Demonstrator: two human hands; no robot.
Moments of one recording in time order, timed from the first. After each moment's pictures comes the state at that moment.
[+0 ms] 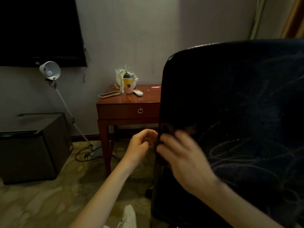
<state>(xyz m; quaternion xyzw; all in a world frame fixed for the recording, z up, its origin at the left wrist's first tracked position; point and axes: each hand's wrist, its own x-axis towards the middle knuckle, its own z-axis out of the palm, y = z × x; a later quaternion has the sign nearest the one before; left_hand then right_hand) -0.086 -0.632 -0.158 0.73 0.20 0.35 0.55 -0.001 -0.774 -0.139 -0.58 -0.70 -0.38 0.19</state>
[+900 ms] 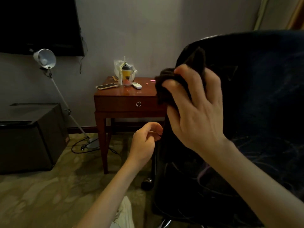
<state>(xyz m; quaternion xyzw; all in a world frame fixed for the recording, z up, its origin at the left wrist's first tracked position) -0.078 -0.652 -0.161 0.74 0.21 0.41 0.49 -0.005 -0.762 -0.060 -0.58 -0.54 -0.54 0.28</state>
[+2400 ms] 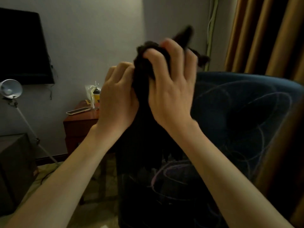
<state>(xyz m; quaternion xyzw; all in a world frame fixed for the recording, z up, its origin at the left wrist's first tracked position) -0.059 -0.729 0.020 0.77 0.08 0.63 -0.05 0.018 -0.818 0.028 -0.54 -0.44 -0.59 0.41</state>
